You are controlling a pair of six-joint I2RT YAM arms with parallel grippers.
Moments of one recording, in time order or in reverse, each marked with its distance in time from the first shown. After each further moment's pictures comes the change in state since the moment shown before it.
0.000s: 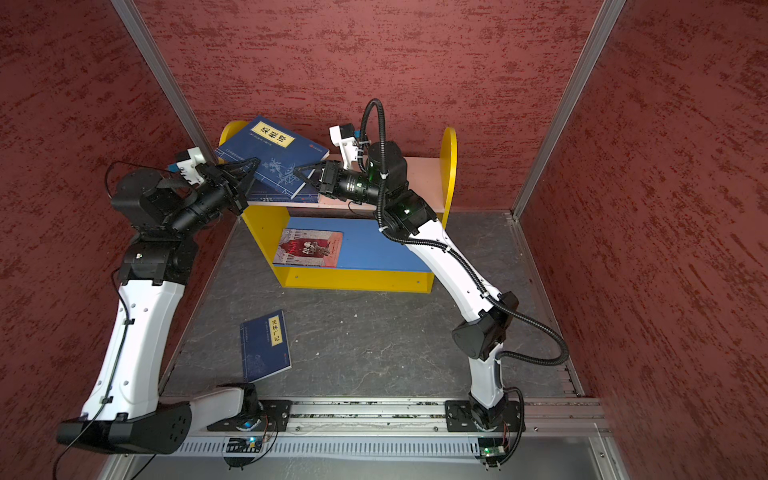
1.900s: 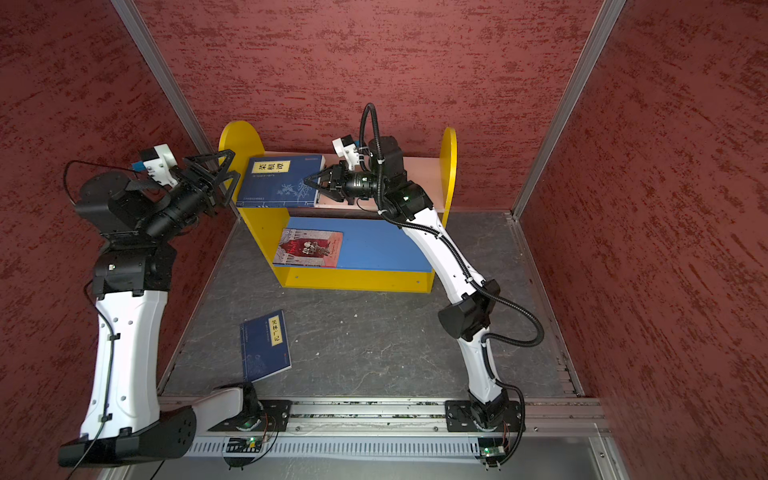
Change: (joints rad) left arm 0.118 -0.034 0.059 -0.097 0.043 0.154; right arm -0.098 0.200 0.233 -0.224 -0.226 0.112
